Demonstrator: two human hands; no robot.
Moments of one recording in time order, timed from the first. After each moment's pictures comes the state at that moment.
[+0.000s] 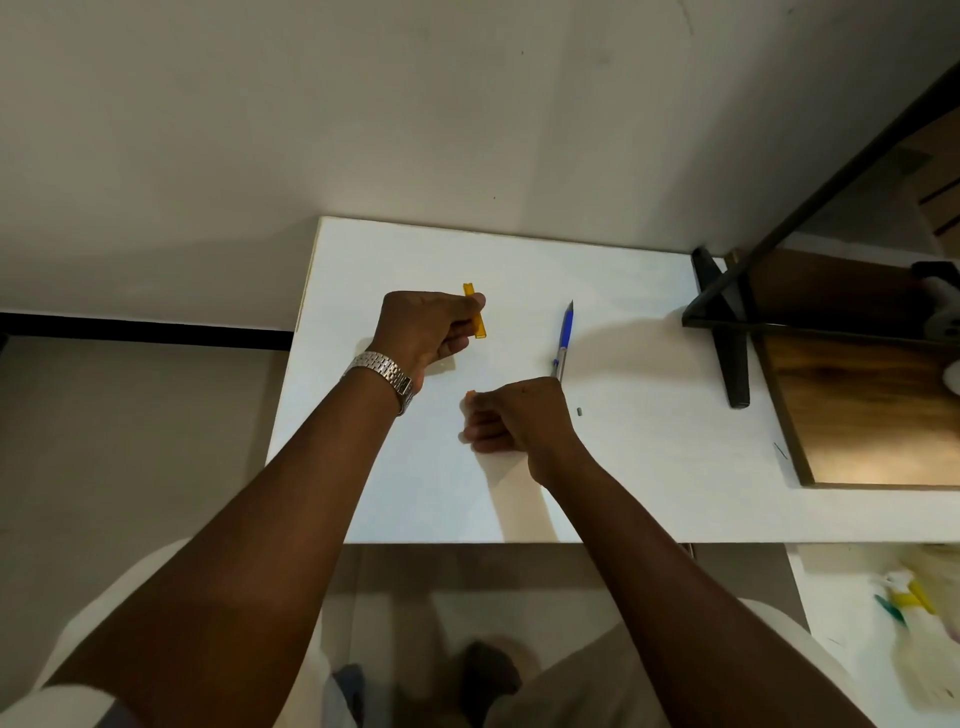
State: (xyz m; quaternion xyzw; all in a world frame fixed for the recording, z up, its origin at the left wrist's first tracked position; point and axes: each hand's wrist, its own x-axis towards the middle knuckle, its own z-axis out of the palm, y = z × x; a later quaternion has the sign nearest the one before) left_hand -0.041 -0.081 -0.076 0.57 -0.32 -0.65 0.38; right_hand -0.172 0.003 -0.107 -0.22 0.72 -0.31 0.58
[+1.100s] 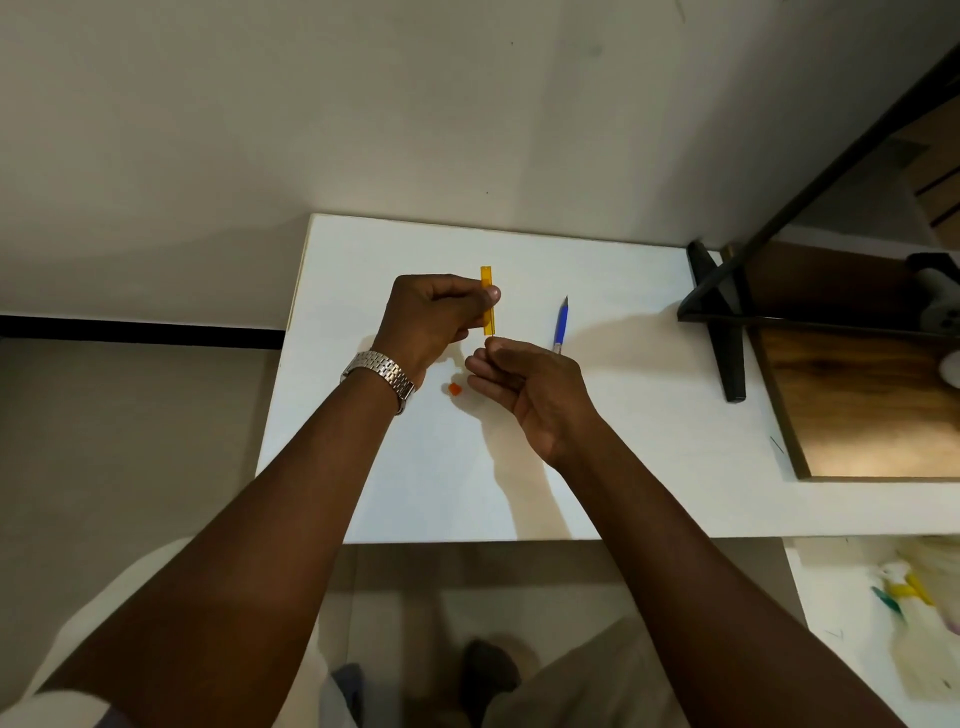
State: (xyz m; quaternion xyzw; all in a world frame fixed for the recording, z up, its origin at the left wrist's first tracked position) left_hand -0.049 -0.077 -0.075 0.54 -0.48 -0.57 0.39; right_hand -0.187 -0.004 -0.087 -0.12 0.55 -0.51 0.65
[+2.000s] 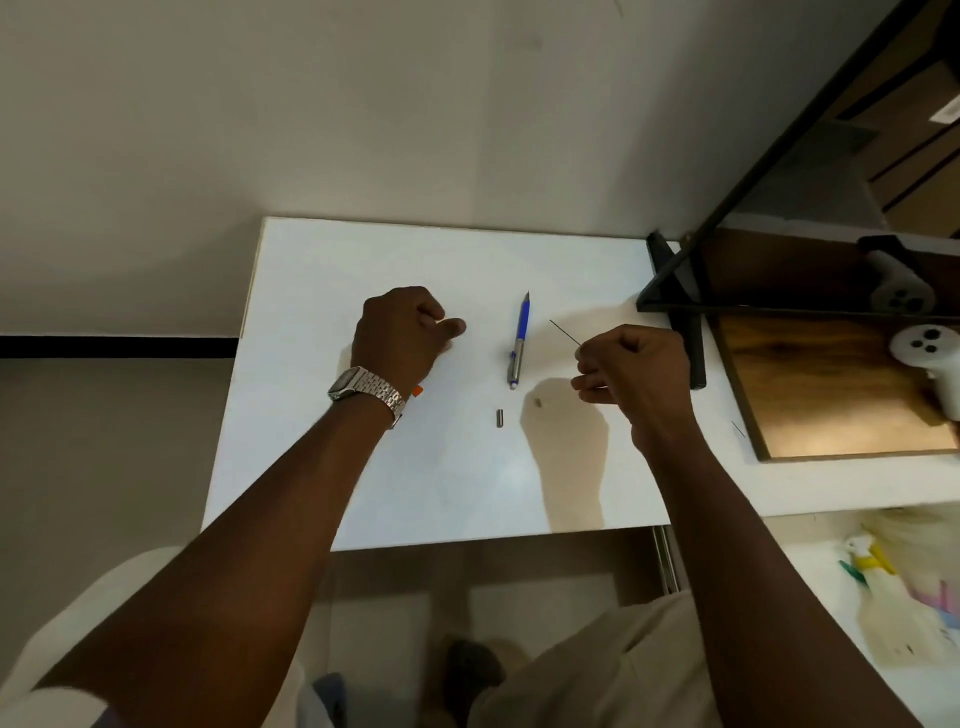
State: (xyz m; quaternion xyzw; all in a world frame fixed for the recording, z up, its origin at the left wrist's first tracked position) left_hand -0.069 -0.072 -0.097 0.63 -0.63 -0.35 0.30; right_hand -0.293 0.021 -0.055 -0.33 0.77 -0.43 0.35
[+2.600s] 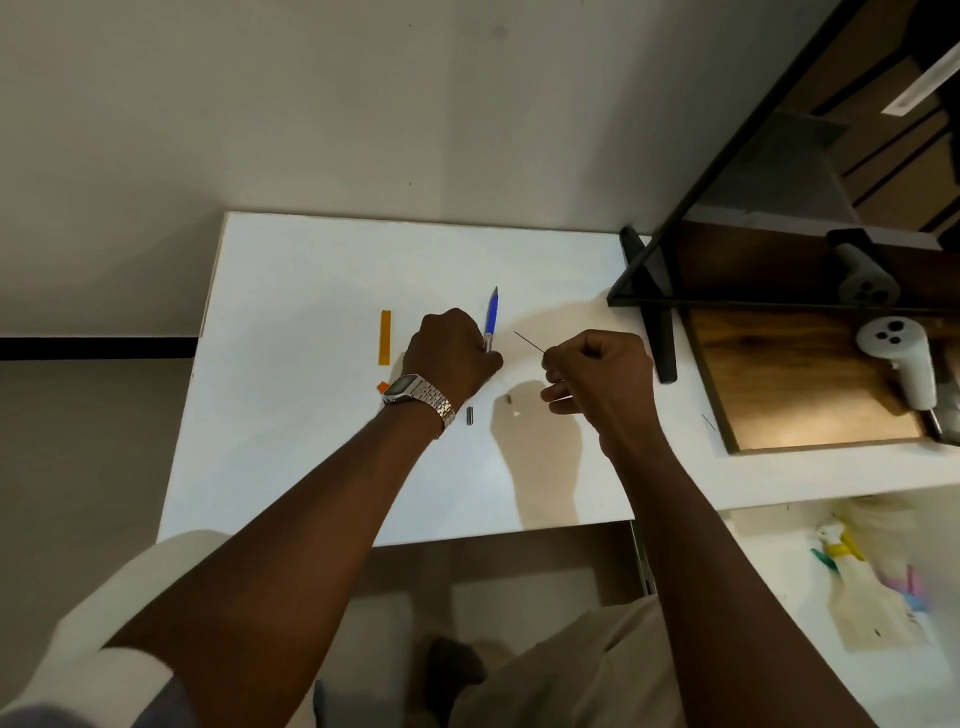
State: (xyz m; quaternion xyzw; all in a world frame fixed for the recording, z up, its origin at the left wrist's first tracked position) left_hand -0.145 -0.056 -0.112 0.61 -0.68 -0.35 0.19; right_hand -0.295 0.032 -0.057 -0.35 0.77 -0.39 0.35
